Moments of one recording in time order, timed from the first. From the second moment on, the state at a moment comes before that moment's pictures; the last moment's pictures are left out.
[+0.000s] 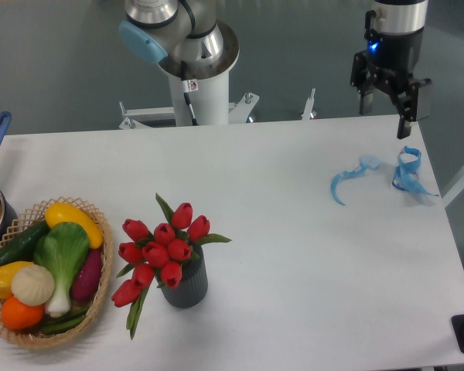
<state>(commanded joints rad) 2.92 -1.60 -1.66 -1.13 1.32 1.97</state>
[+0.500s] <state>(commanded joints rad) 2.92 -1.58 -1.75 -1.04 1.22 1.88</state>
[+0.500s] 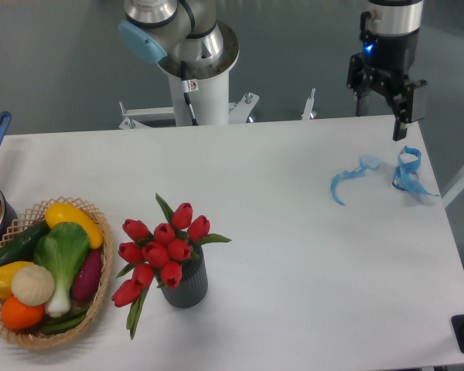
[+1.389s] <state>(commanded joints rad) 2.75 -1.62 -1.89 -1.00 0.93 1.44</state>
